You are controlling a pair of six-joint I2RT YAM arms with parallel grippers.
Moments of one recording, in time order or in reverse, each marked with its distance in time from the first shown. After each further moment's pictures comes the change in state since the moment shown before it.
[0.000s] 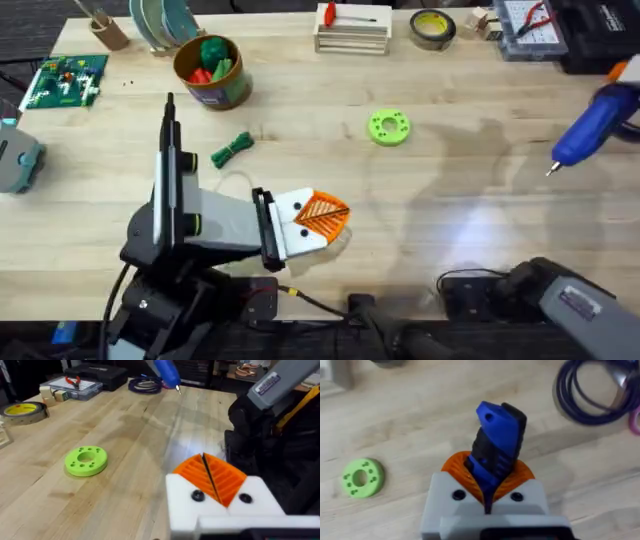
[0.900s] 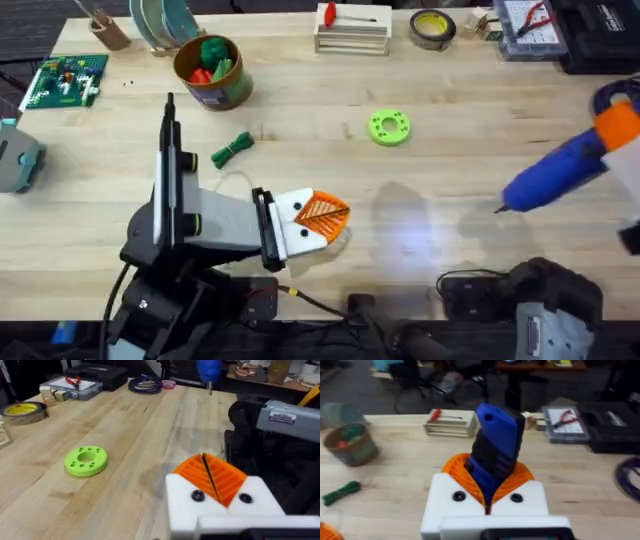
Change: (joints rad) left arm 0.000 0.000 0.000 0.000 0.000 0.000; right arm 0.033 -0.950 -0.231 -0.048 -0.384 0.103
